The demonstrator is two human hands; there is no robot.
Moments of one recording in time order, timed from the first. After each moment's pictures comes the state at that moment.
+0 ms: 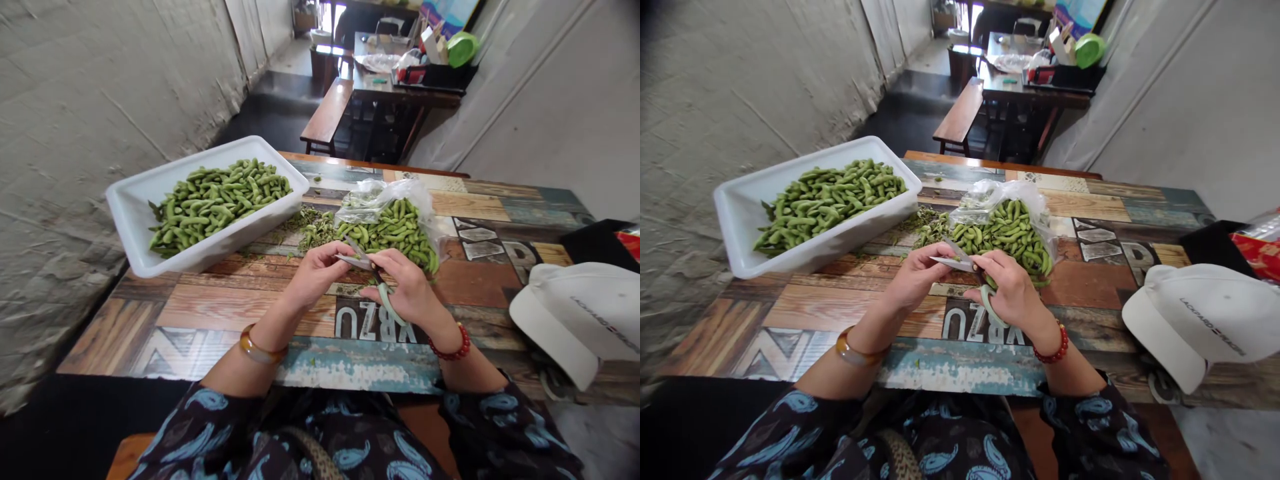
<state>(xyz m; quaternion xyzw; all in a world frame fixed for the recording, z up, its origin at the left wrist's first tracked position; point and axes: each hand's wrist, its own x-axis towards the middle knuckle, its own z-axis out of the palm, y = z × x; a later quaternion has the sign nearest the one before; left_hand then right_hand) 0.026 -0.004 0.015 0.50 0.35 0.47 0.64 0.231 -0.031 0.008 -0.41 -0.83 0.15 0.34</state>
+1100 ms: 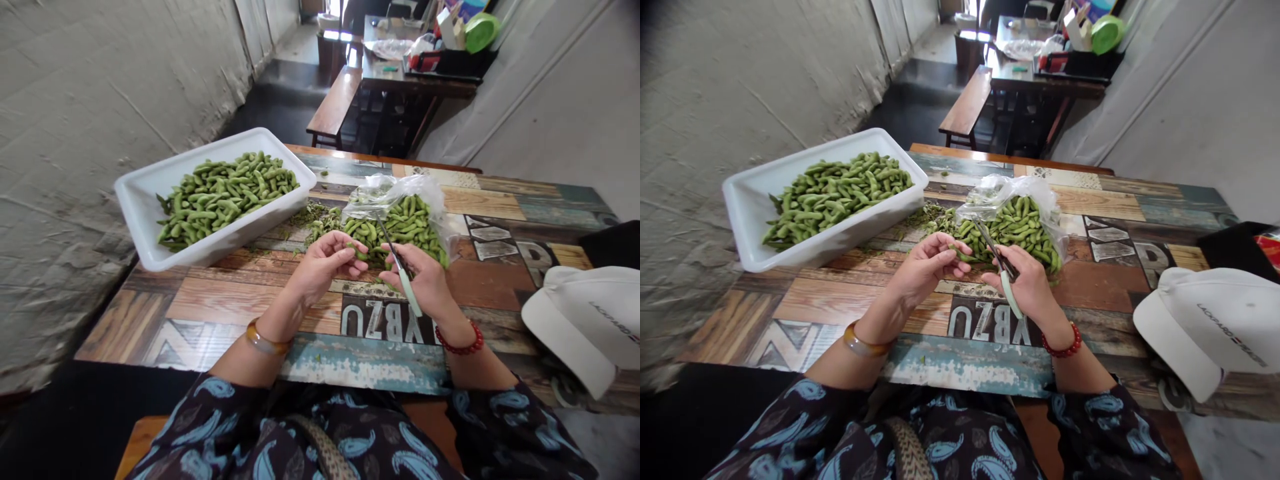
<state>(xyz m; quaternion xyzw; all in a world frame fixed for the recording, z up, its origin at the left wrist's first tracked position) 0.023 0.002 0.016 0.39 0.32 0.46 0.73 0.238 -0.024 0.005 -0.49 -0.75 0.21 0.38</state>
